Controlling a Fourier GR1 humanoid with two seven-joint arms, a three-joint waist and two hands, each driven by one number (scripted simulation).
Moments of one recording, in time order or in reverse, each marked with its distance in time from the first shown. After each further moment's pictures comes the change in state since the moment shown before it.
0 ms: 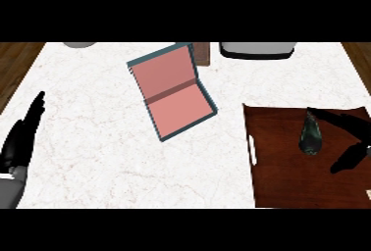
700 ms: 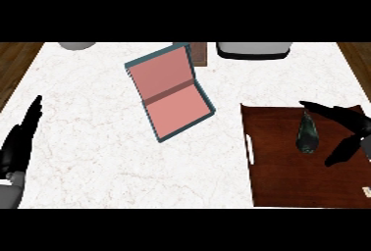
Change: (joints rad) left arm 0.043 -0.028 0.045 -0.039 -0.041 -0.018 0.015; right arm -0.015 0.011 -0.024 -0.074 0.023 0.032 0.011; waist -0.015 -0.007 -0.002
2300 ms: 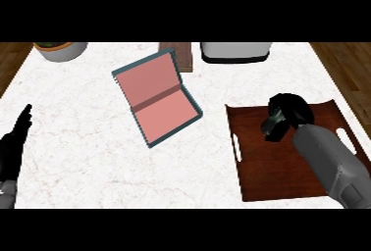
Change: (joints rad) left arm 0.055 -0.034 0.094 -0.003 -0.066 -0.035 0.019; right arm -0.024 0.278 0.035 -0.138 0.224 -0.749 0.648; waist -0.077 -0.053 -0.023
